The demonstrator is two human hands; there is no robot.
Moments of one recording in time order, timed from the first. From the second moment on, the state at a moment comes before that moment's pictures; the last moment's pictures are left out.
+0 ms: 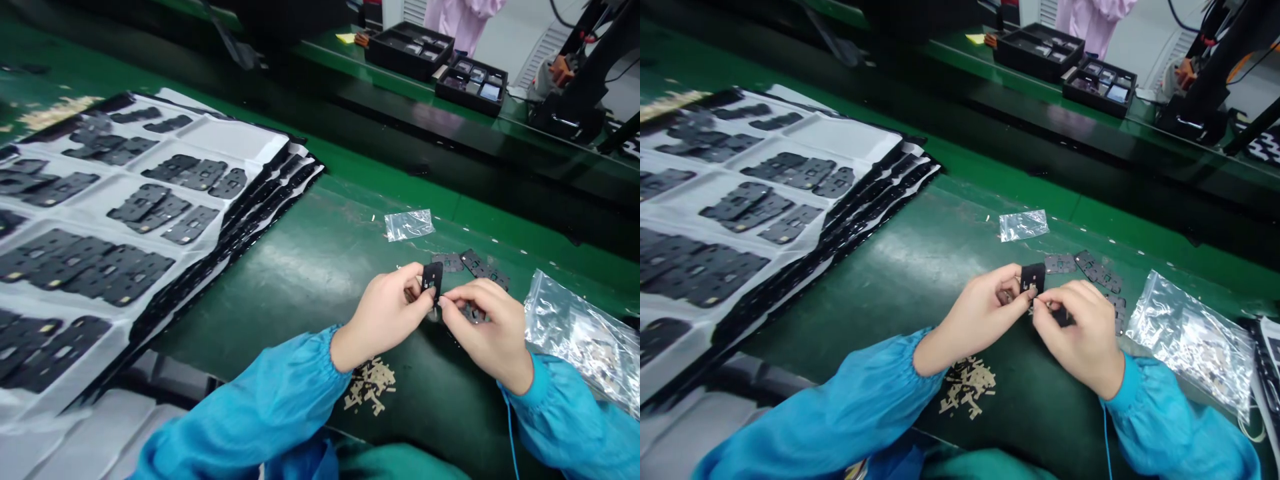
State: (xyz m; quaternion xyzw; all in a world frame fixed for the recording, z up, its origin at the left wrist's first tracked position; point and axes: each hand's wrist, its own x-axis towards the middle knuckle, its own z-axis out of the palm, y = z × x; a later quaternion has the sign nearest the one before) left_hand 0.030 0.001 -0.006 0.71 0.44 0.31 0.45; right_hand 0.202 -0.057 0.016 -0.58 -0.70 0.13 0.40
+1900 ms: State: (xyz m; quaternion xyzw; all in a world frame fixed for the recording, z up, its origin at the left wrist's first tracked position) left_hand 0.027 -0.015 0.002 0.70 0.41 0.41 0.42; right_hand 0.207 -0.050 0.025 -0.66 -0.63 0.17 0.39
